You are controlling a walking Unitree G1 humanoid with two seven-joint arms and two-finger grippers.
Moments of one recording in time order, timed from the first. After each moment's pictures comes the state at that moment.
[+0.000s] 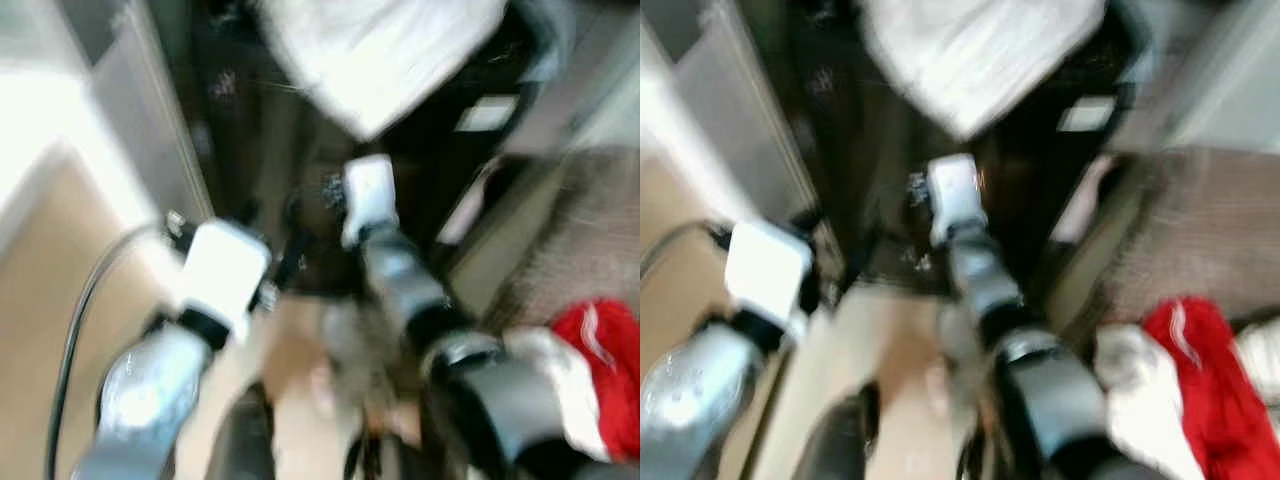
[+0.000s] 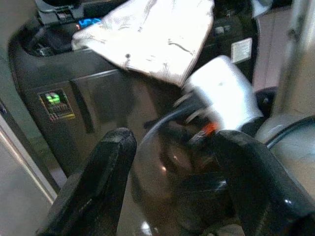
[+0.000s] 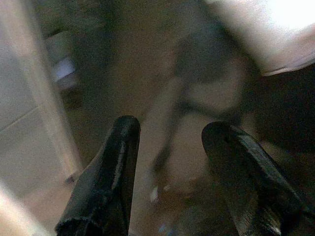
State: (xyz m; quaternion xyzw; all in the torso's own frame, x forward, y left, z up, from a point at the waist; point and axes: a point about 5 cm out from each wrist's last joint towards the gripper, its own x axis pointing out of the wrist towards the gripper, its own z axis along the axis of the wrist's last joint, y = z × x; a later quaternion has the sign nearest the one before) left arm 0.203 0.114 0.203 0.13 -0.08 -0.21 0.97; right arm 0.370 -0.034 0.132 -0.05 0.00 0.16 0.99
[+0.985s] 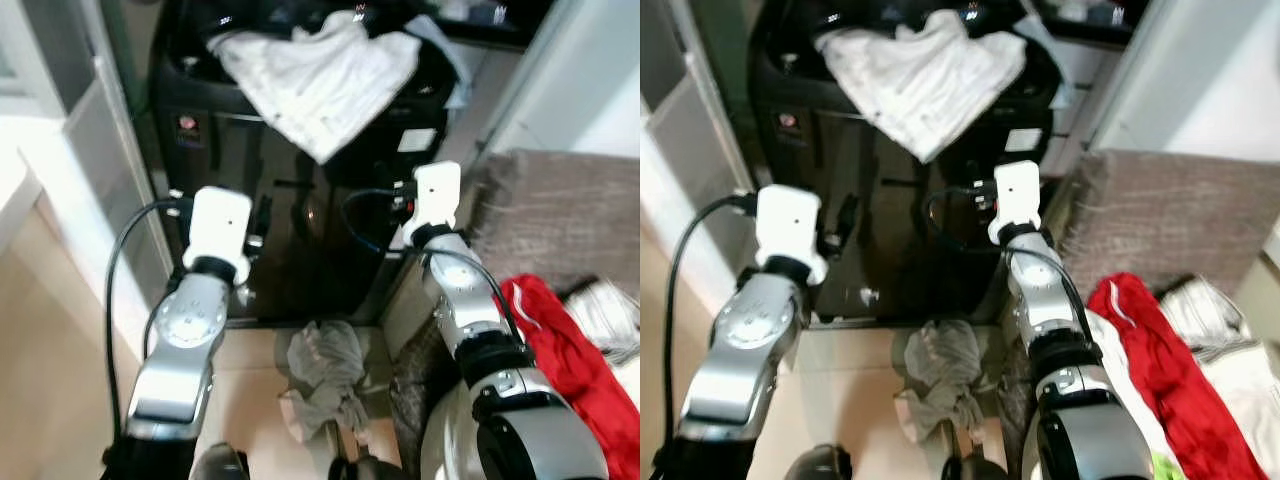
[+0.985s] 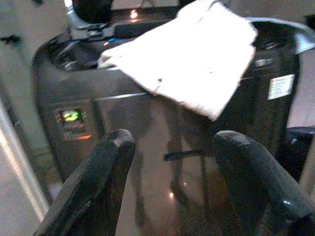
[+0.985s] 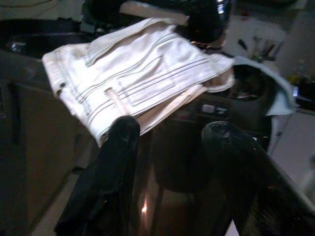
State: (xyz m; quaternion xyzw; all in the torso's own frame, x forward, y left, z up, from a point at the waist) left arm 0.286 0.130 0.171 0.11 -0.07 -0.07 0.99; right arm 0.362 -0.114 0.149 -0.03 -0.11 0.11 0.99
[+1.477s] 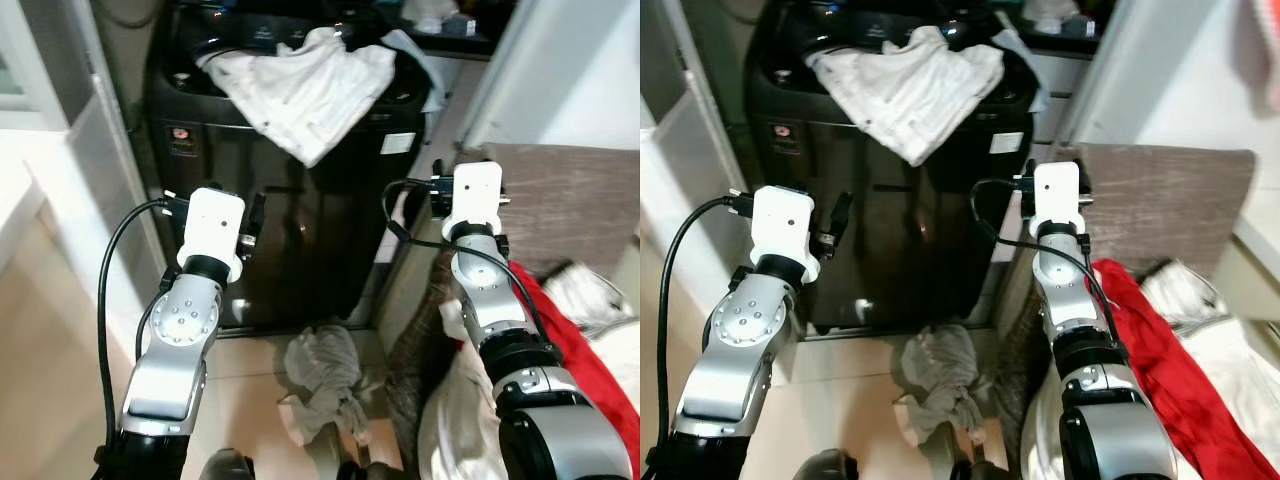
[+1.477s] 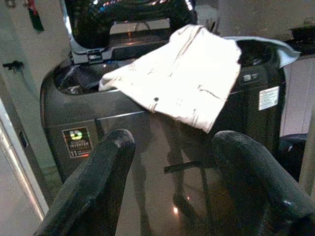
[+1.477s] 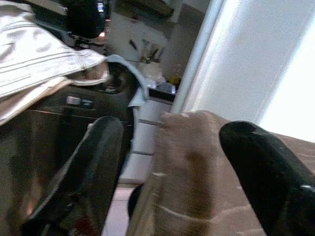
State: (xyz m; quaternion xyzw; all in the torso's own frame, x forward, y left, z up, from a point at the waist) left arm 0.288 0.139 0.169 0.12 -0.08 -0.06 0.99; right arm 0.362 -0.167 0.142 -0.13 -0.08 -0.09 0.98
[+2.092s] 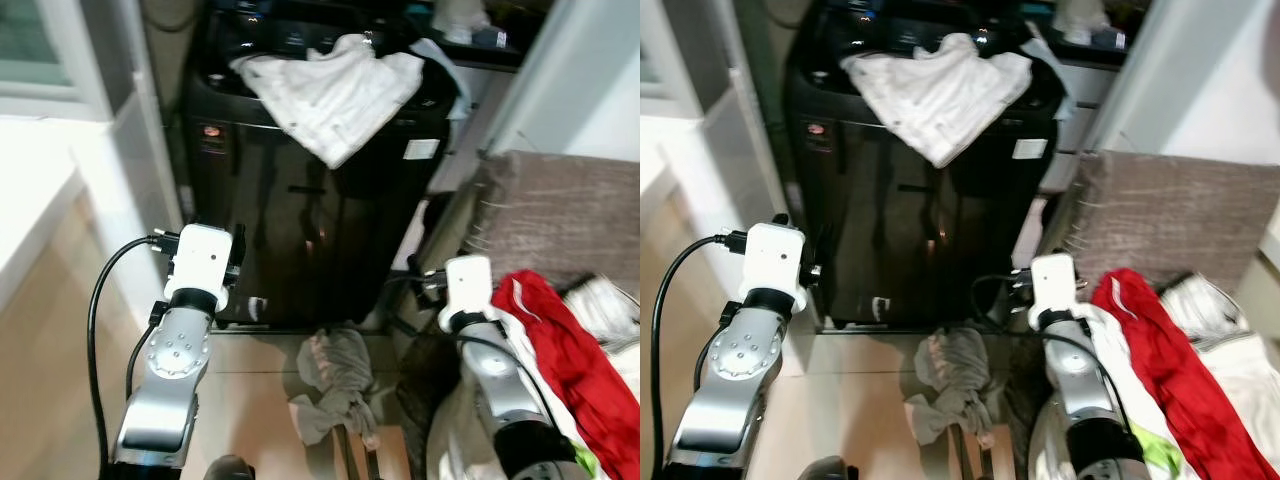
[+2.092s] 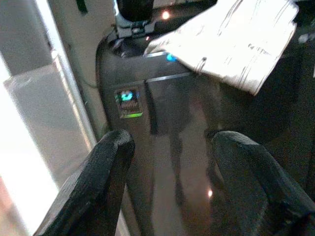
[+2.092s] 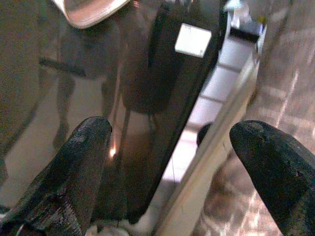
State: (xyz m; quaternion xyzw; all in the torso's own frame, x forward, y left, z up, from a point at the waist) left arm 0.272 0.156 0.138 0.15 -0.05 0.00 0.99; right arm 0.297 -0.164 0.051 -0.08 0.04 0.04 0.99
